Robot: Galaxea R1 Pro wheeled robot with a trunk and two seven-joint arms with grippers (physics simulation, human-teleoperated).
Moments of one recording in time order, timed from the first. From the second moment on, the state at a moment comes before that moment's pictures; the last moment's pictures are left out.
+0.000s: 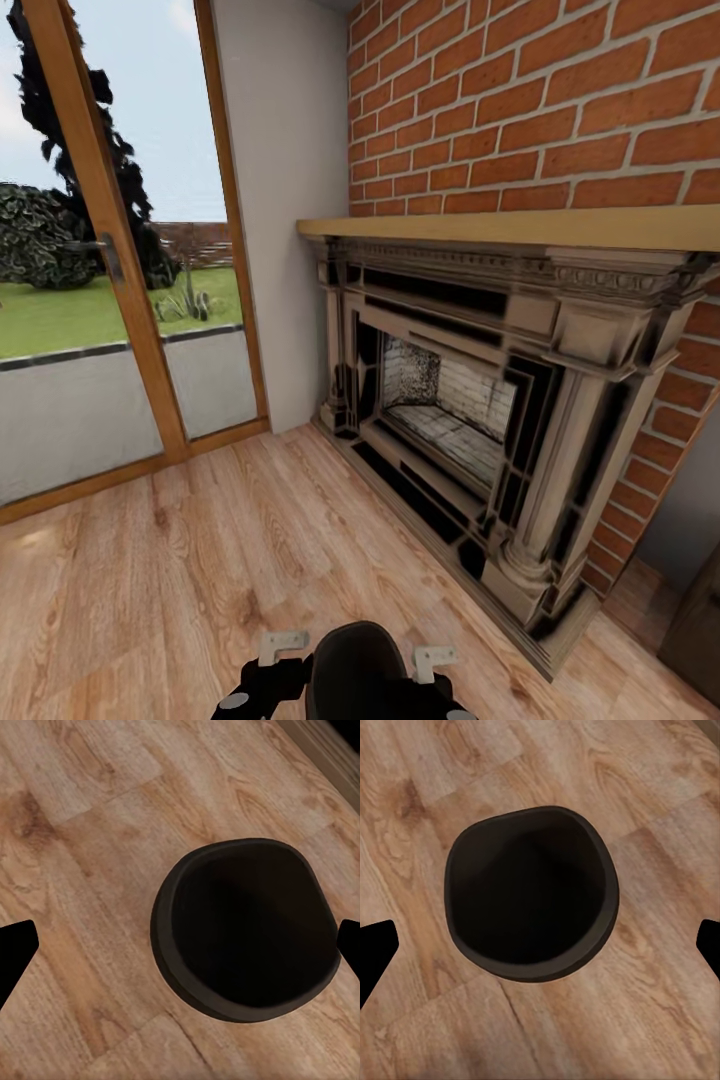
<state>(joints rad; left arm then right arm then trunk) -0.35 -0.13 -0.07 -0.46 0.09 0.01 0.04 -0.22 0.14 0.28 -0.71 -0.18 0.18 -0.09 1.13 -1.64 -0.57</state>
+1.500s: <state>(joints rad) -0.35 -0.12 -0.08 -0.47 0.09 0.01 0.04 -0.22 0.14 0.28 -0.66 -0.18 0.09 -0.09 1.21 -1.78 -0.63</state>
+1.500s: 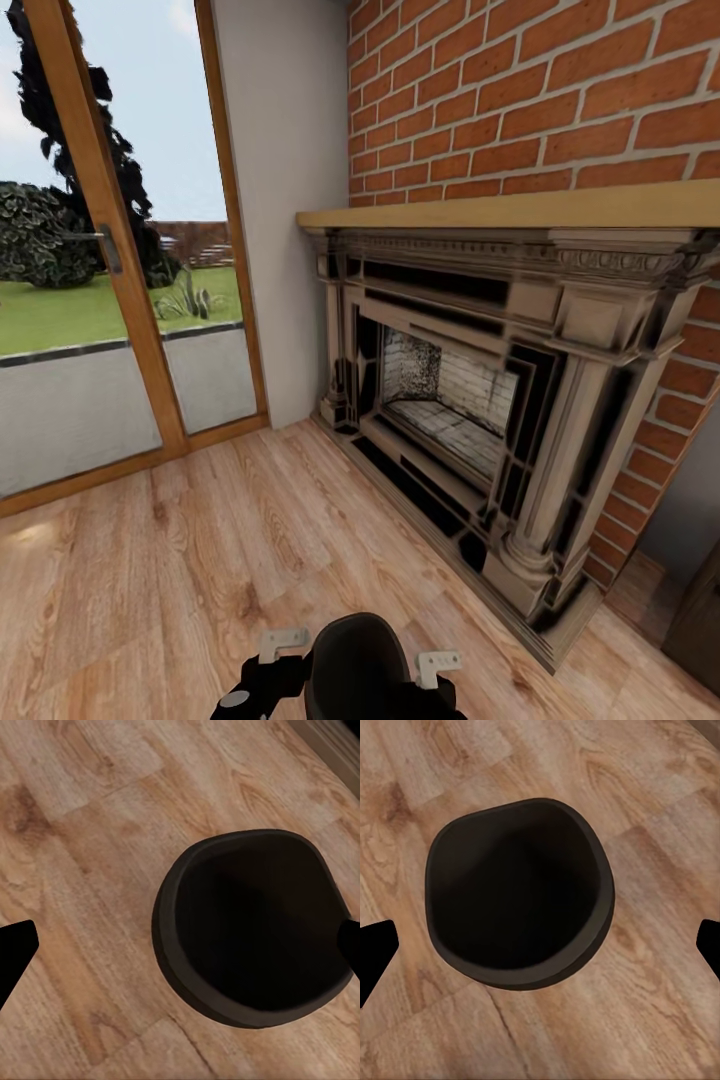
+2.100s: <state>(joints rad) -0.35 -0.13 -0.08 -0.47 0.09 0.02 0.04 -0.22 0.14 0.23 -0.66 -0.18 0.08 -0.09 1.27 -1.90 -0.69</state>
